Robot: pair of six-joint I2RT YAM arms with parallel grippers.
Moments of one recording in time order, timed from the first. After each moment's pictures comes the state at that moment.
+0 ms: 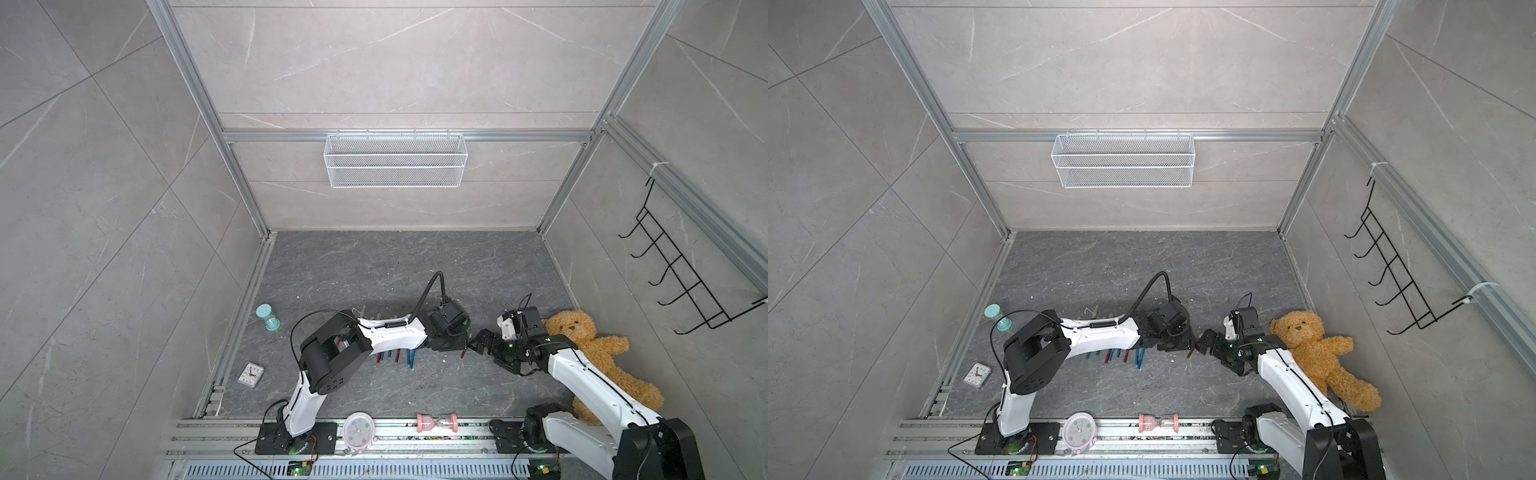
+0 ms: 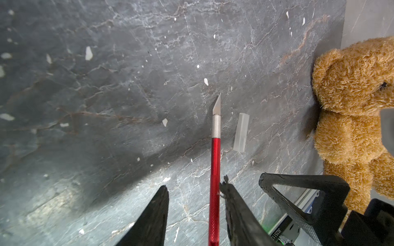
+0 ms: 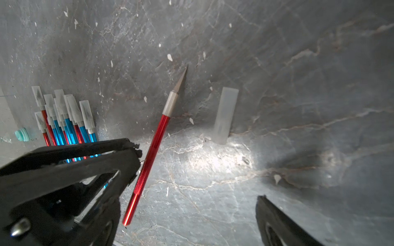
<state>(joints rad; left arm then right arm) -1.09 2.03 1.38 -0.27 0.12 -1.00 0.16 1.04 0.51 -0.61 -0.38 0.58</state>
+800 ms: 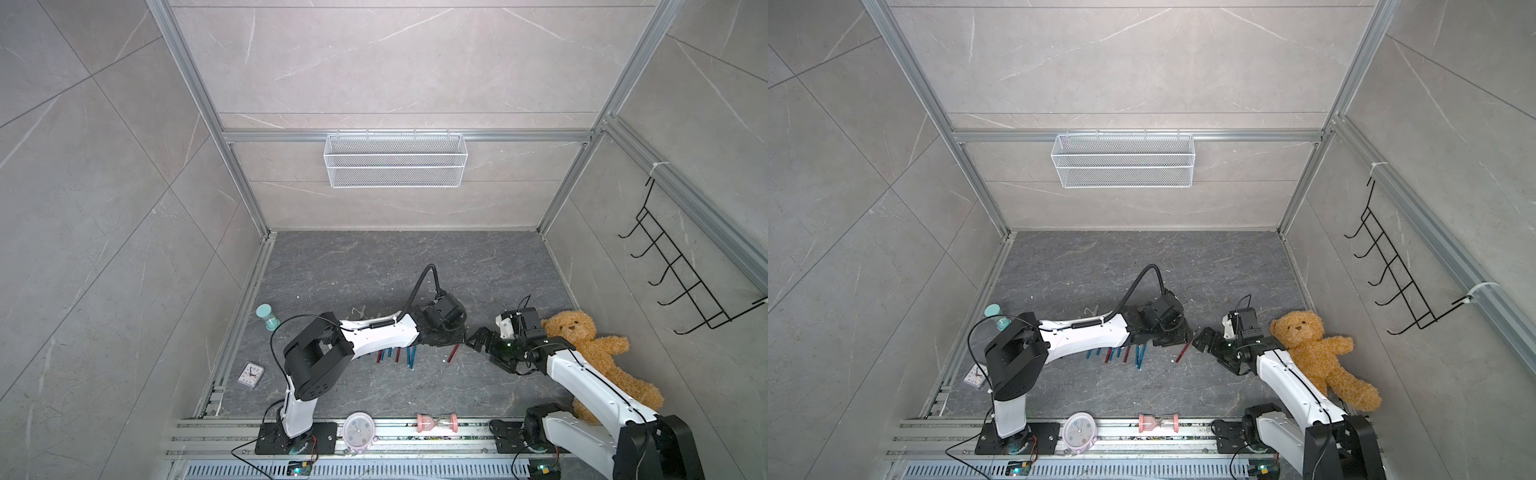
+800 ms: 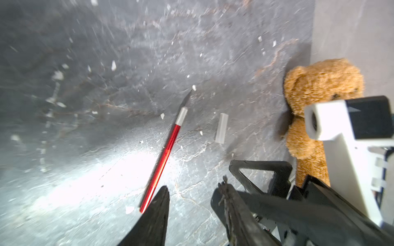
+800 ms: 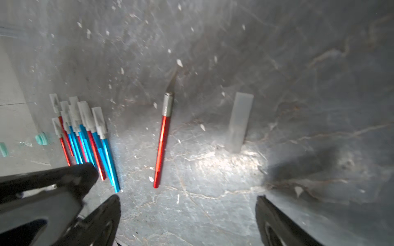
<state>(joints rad) -1.08 1.90 1.37 -0.35 0.08 -1.02 0.17 1.04 0.50 -0.55 -0.40 0.63</state>
